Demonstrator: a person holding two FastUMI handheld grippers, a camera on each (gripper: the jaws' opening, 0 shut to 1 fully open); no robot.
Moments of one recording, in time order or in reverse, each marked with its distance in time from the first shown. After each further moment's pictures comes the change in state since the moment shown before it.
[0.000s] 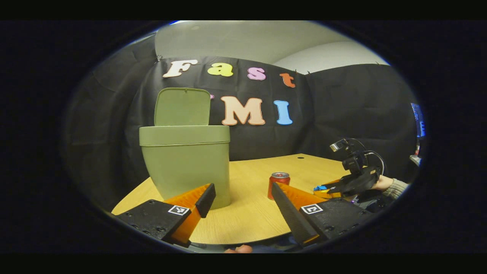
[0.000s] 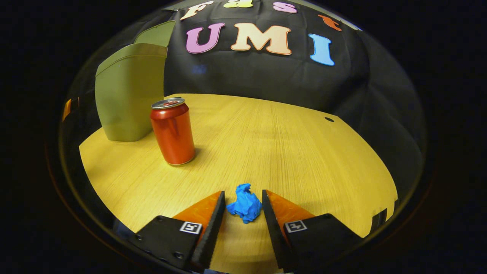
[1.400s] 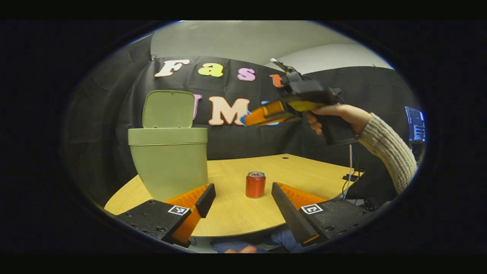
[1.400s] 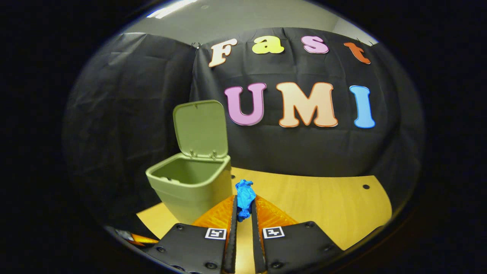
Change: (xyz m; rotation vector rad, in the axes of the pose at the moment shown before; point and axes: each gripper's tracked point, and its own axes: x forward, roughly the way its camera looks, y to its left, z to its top) left arm -0.027 -0.051 0.009 -0.017 0.002 -0.081; right arm -0.152 0.167 0.308 0.047 -0.398 0.388
